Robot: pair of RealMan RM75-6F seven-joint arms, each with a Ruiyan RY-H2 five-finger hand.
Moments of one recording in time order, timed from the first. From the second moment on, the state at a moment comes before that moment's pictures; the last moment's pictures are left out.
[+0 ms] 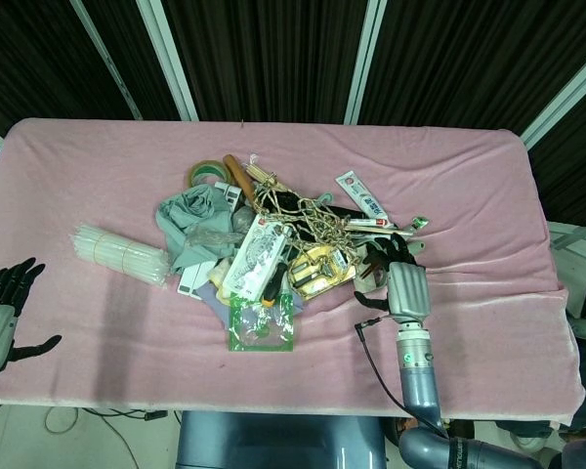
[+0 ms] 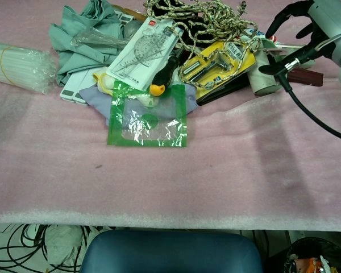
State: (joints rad) left arm -0.13 -1.08 -0.03 -1.63 1.51 1.43 -0.10; right arm 0.44 -1.79 0.35 -1.55 -1.16 1.35 -0.34
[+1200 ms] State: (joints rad) left arm -0.13 -1.07 -0.03 -1.65 1.50 1.42 -0.11; right arm 0.46 -1.81 0.36 -1.47 -1.14 1.36 -0.26
